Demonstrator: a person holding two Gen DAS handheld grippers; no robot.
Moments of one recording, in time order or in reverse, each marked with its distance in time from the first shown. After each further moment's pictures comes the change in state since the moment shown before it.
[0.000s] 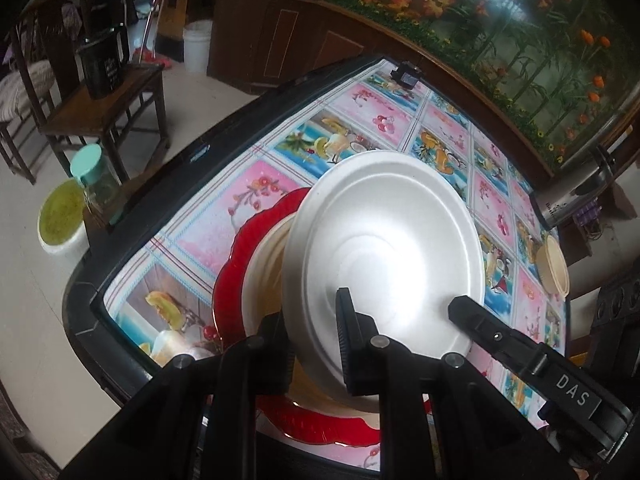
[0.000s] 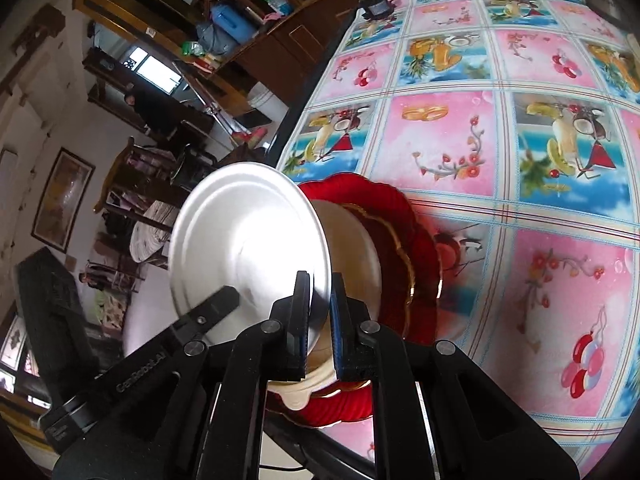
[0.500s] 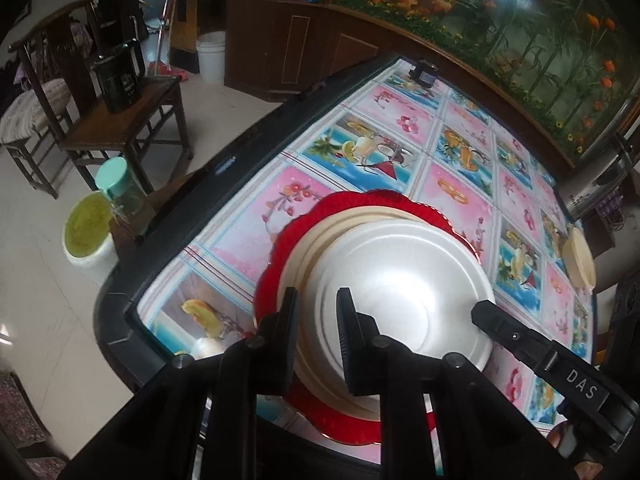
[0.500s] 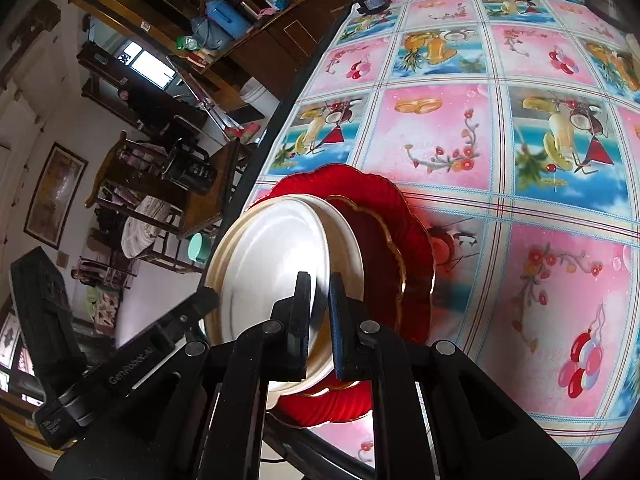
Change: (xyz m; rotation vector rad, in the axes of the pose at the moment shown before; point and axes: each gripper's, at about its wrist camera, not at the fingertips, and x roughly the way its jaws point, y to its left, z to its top) left arm -0.004 0.003 0.000 0.050 -0.030 0.131; right arm 0.009 -0.006 -0.004 0.002 0.021 -0.035
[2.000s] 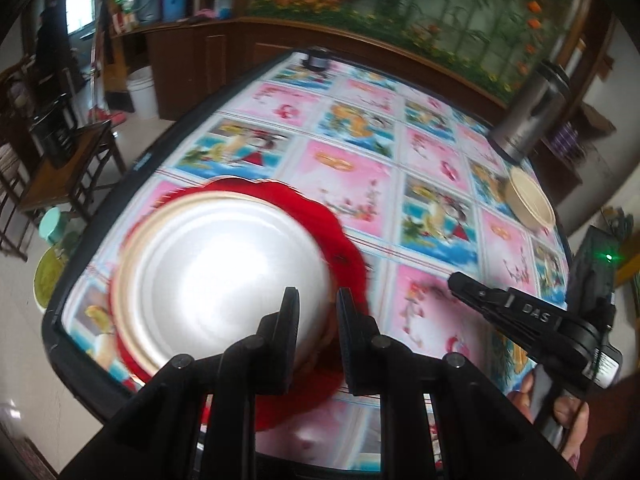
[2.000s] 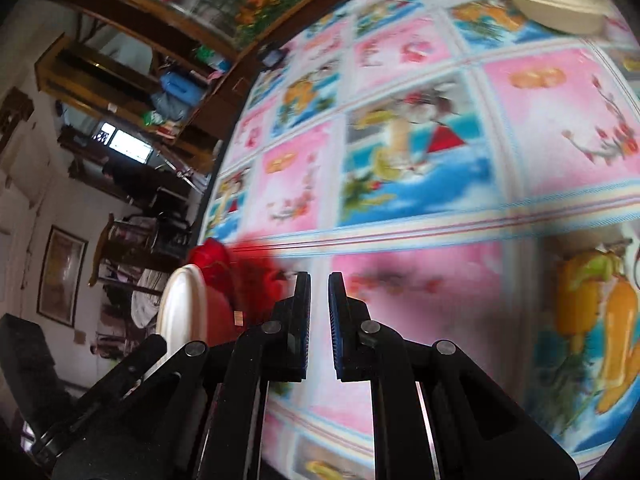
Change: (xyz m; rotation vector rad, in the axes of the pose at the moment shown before) left arm -0.006 -0.112 -0.038 0.237 -0.020 -0.131; right arm -0.057 -0.148 -0.009 0.254 -0.149 0.017
